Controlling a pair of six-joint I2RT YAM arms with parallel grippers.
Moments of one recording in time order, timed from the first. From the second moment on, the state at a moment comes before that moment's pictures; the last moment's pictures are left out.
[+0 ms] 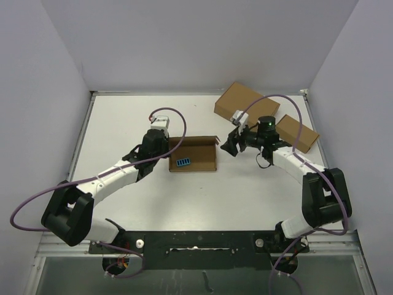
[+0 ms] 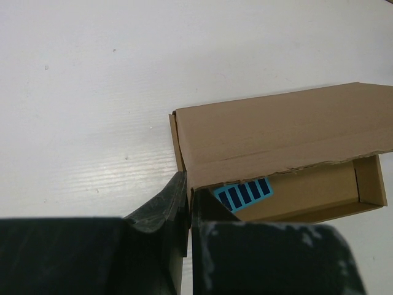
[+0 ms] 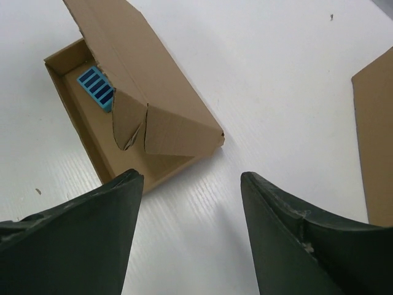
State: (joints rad) left arm -0.57 1.39 0.81 0.04 -0.29 -0.31; right arm 0.24 1.51 0.88 0.09 -0.71 -0.38
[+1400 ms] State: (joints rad) left arm -0.57 1.39 0.84 0.00 -0.27 -0.36; right arm 0.37 1.52 0.77 0.36 -0.51 -0.48
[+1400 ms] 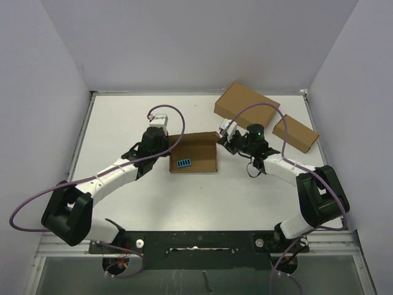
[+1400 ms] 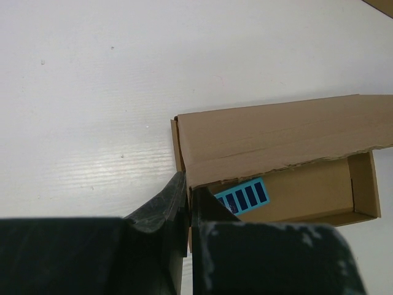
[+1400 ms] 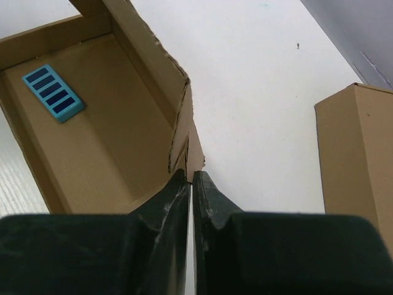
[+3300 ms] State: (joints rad) left arm -0.52 1.38 0.80 0.00 -0.28 -0.37; right arm 0.63 1.69 0.73 0.66 0.02 -0.28
